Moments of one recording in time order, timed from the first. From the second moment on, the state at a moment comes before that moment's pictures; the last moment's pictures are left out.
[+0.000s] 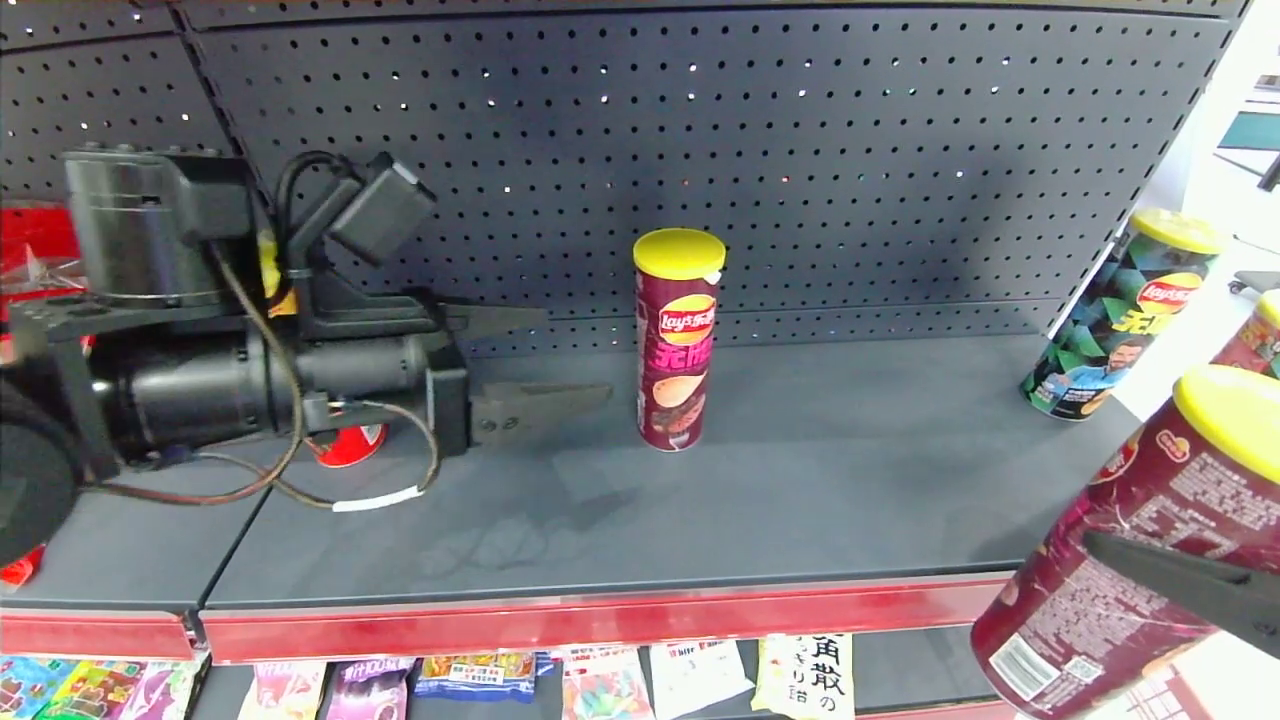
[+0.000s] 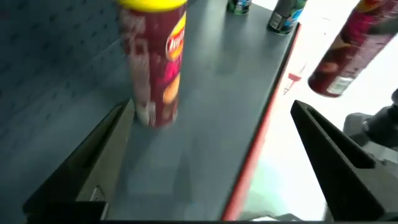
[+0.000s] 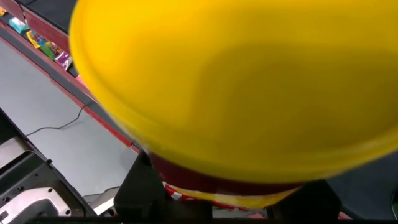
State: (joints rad) left arm -0.45 1.57 -0.93 -0.42 -0.61 0.12; right arm 0.39 0.90 -0.53 -0.11 0.26 -0.14
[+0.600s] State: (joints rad) left arm -0.48 1.83 -1.18 -0.43 -0.59 0.14; right arm 0.39 0.90 -0.53 -0.11 0.24 -0.13
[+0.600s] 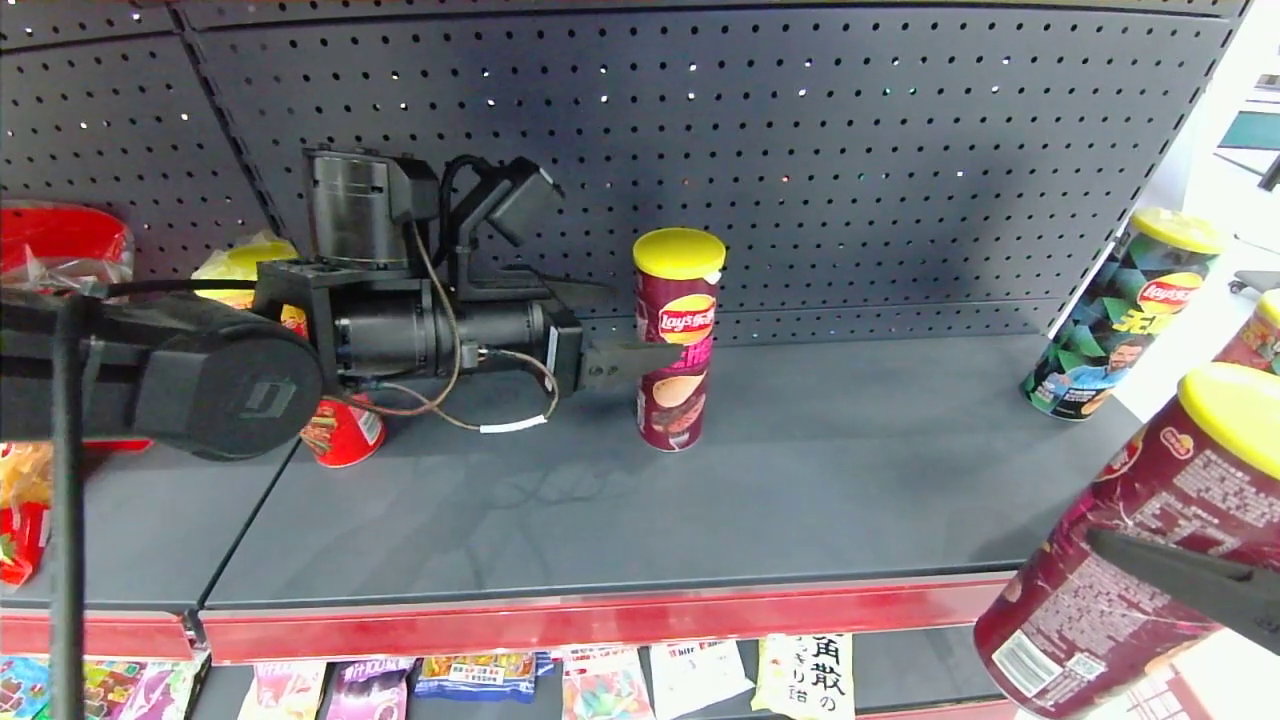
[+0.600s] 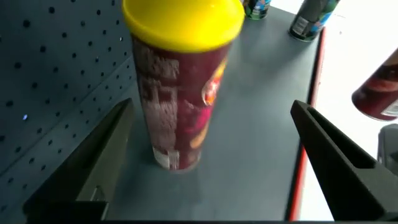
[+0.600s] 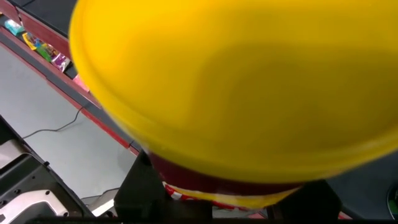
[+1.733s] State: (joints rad) left arm -0.52 2.08 -1.46 -0.42 -0.59 0.14; right arm 0.39 0.90 -0.54 -0.10 0.24 -0.13
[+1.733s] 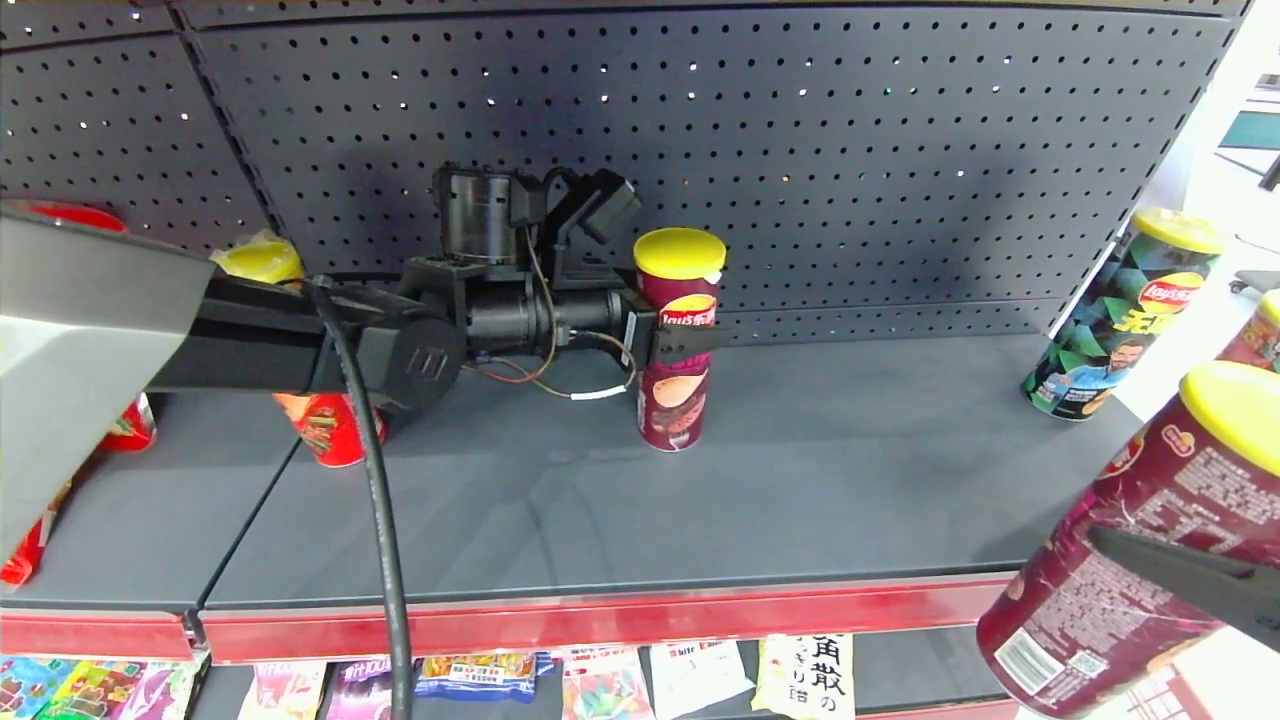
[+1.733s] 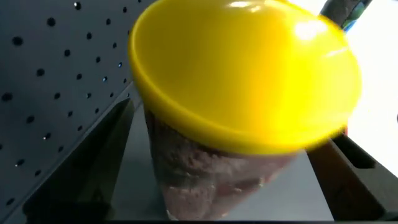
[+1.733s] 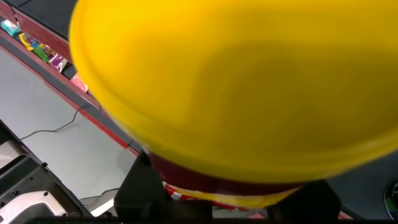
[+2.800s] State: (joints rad) left arm -0.55 2.00 -1.32 -0.42 -0.70 0.13; right arm 0.39 0.92 -0.55 -0.10 0.23 -0.13
